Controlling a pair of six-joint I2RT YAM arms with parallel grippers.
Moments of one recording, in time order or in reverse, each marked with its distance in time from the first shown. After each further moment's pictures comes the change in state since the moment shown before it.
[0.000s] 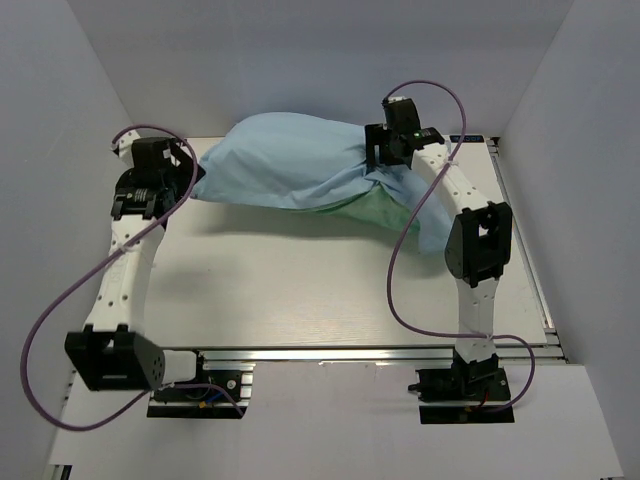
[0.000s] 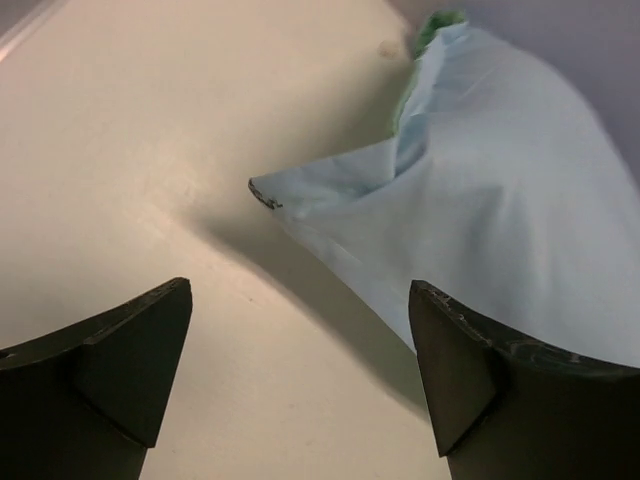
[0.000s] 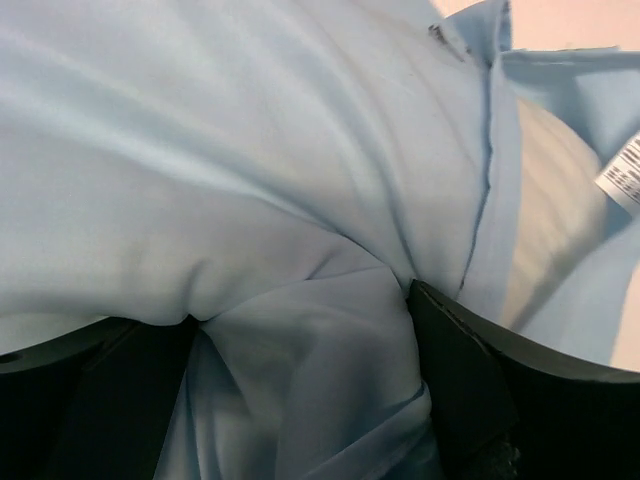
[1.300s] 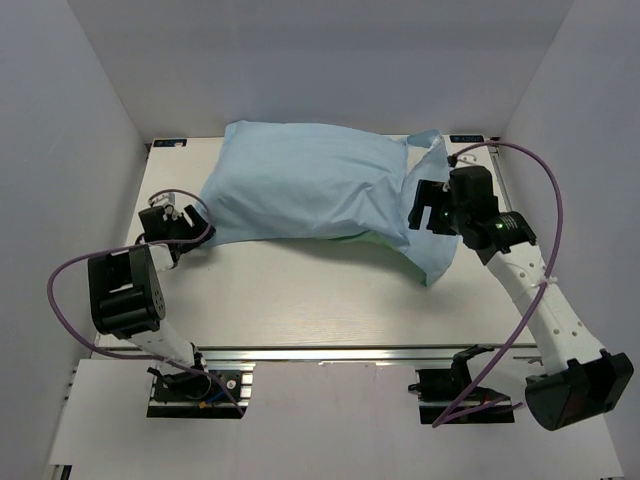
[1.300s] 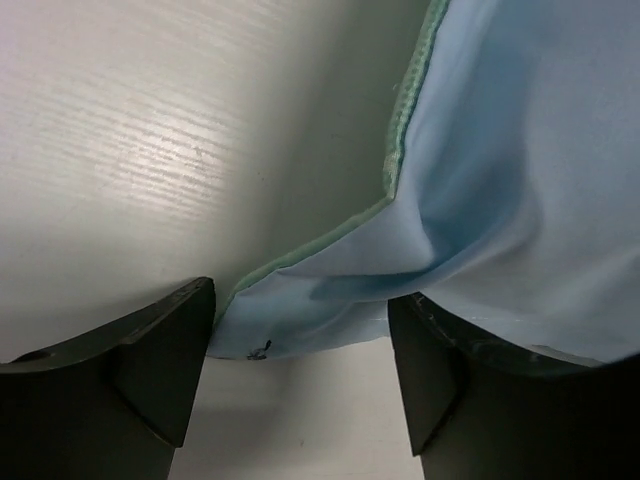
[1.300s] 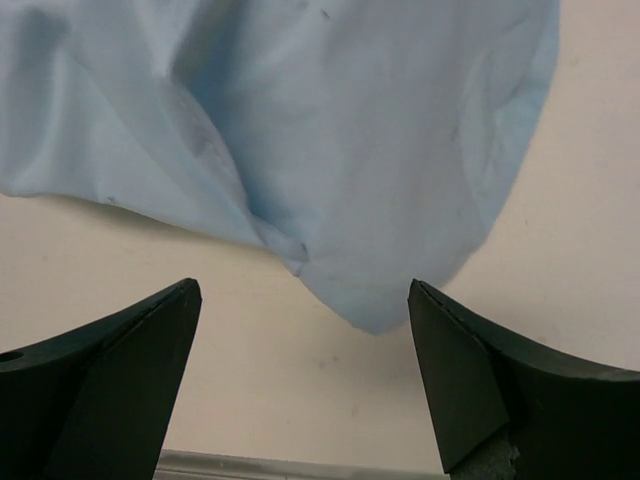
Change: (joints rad) left arm 0.283 0.385 -0.663 0.930 0.602 0.338; right arm -0.015 -0.968 -0.811 -0.077 -0.069 0.173
